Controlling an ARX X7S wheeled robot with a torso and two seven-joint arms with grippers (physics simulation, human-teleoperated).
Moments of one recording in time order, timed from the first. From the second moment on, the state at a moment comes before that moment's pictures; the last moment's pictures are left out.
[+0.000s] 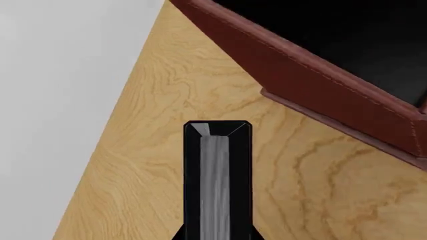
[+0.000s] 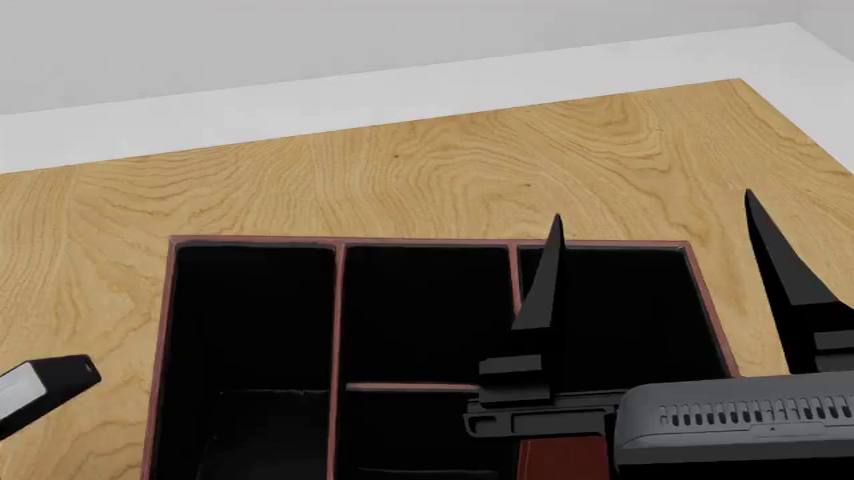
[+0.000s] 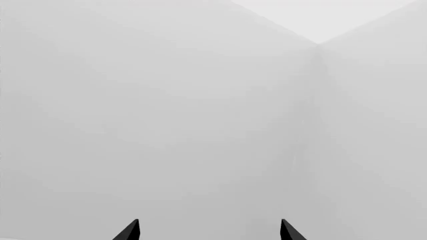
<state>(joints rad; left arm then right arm) -0.63 -0.91 0.67 -0.38 -0.12 -0.13 0.45 0.33 0.55 -0.22 -0.92 0.31 0.69 0.48</state>
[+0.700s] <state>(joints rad) -0.65 -1.09 0.52 0.07 -0.24 -0.39 0.42 0.33 0.56 -0.20 -0.88 0.34 0.62 0.45</state>
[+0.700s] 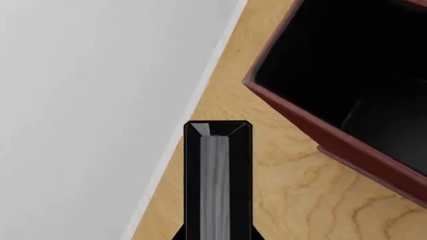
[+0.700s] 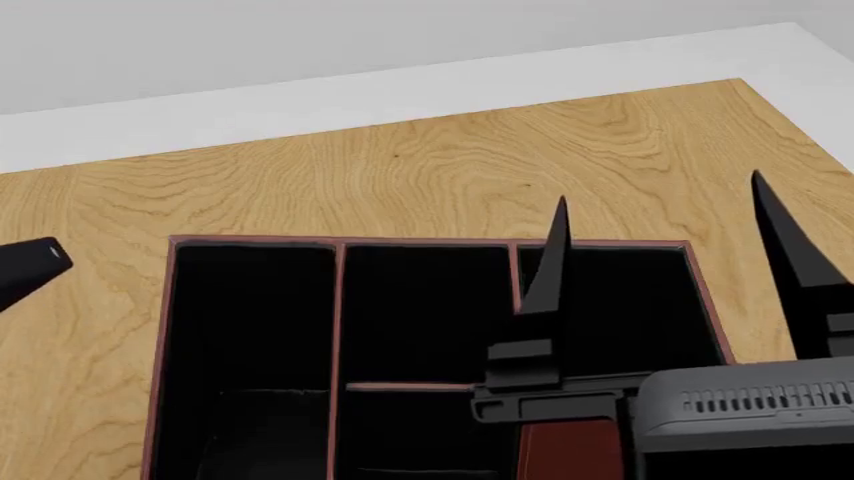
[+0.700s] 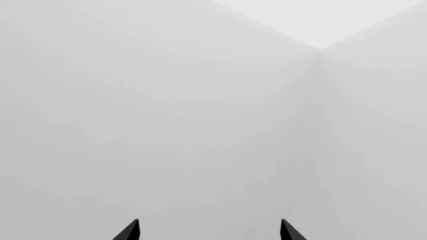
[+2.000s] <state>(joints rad) -1.37 -0.79 0.77 0.38 -0.17 -1.03 0.71 0.31 0.58 -0.17 -0.79 0.37 0.46 0.39</state>
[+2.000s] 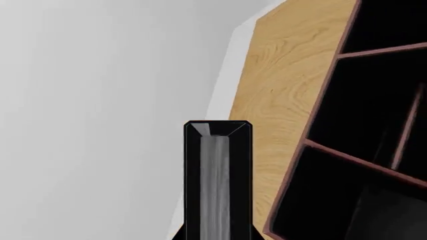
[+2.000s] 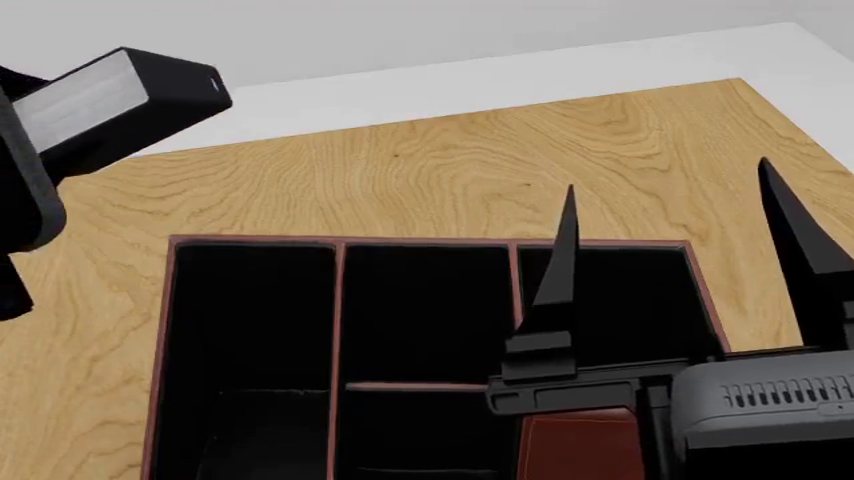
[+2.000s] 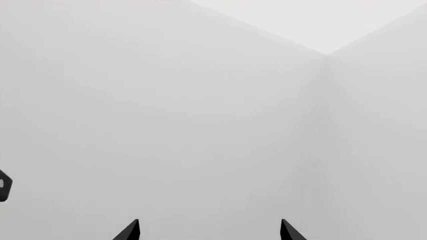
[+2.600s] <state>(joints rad) -1.60 -0.68 0.98 0.41 -0.17 -1.13 0.90 0.32 0.61 -0.12 -0.80 0.41 0.44 0.37</state>
